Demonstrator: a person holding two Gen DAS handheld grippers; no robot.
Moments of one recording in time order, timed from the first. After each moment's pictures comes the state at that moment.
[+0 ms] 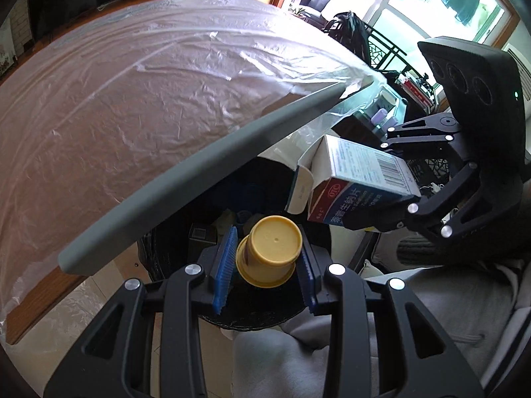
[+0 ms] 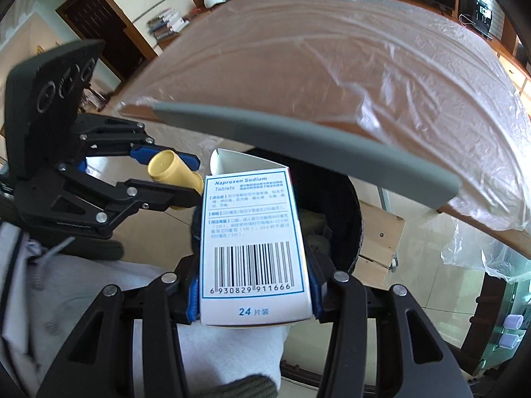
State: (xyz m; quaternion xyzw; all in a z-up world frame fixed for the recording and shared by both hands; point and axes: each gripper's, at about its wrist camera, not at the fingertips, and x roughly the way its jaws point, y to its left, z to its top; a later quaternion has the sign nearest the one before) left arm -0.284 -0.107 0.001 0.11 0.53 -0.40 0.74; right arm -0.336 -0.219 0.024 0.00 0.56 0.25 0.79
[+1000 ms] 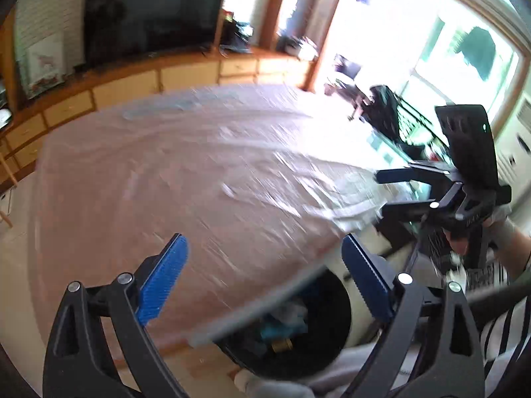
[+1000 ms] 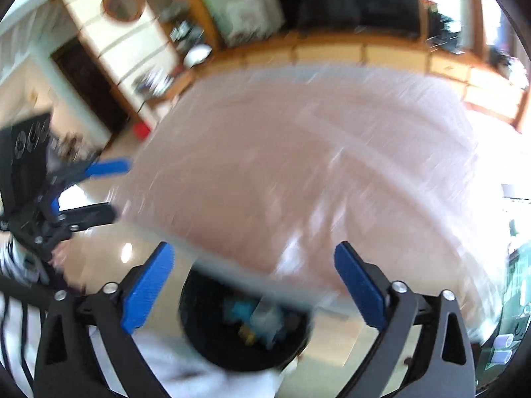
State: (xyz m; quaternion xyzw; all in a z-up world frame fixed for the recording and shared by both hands) left arm -0.216 -0.059 0.105 0.03 0.41 -0.32 0.85; right arm -0.270 -0.284 0.108 0.06 0.46 0.19 0.87
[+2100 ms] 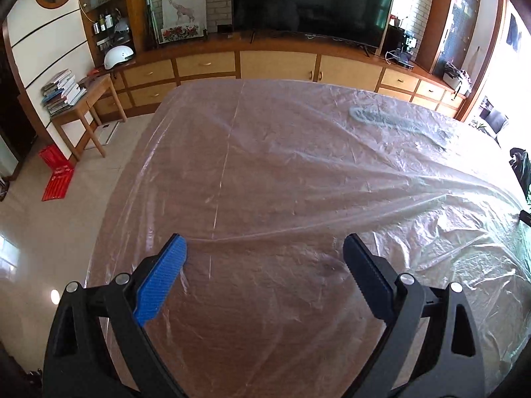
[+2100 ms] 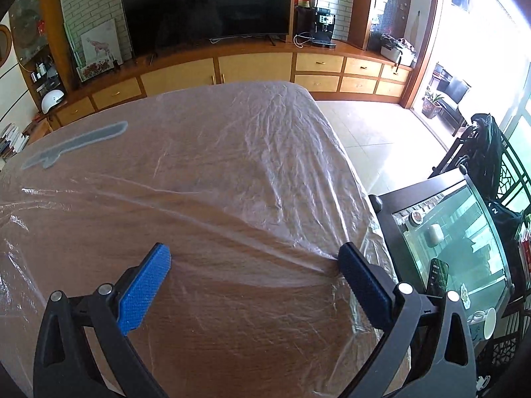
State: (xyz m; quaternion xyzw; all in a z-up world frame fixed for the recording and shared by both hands) left arm -0.004 0.017 0.005 0.00 0.46 -0.02 0.89; right arm -0.087 -0.417 0.026 0.04 0.45 -0.08 0.89
